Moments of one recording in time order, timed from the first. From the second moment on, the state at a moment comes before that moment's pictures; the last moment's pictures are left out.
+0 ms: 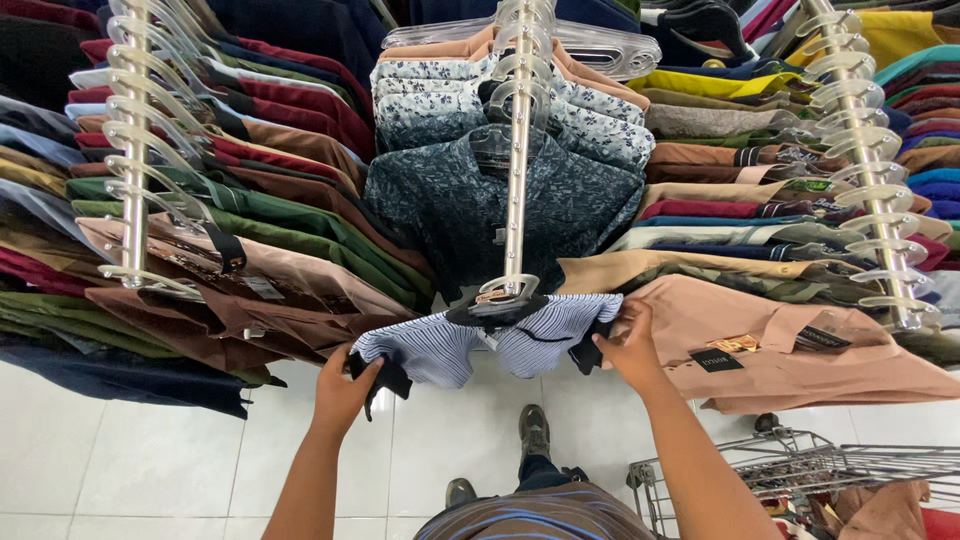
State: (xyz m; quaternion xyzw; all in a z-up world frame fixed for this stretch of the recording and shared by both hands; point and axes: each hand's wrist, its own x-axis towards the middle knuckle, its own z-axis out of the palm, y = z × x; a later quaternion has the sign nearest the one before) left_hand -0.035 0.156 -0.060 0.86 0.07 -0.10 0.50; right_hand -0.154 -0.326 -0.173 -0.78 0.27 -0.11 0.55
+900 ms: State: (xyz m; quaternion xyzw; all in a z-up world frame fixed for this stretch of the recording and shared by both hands) left_hand 0.003 0.207 -0.159 0.95 0.02 -0.10 0.29; right_hand -0.224 -0.364 -0.119 -0.89 0.37 0.09 0.24
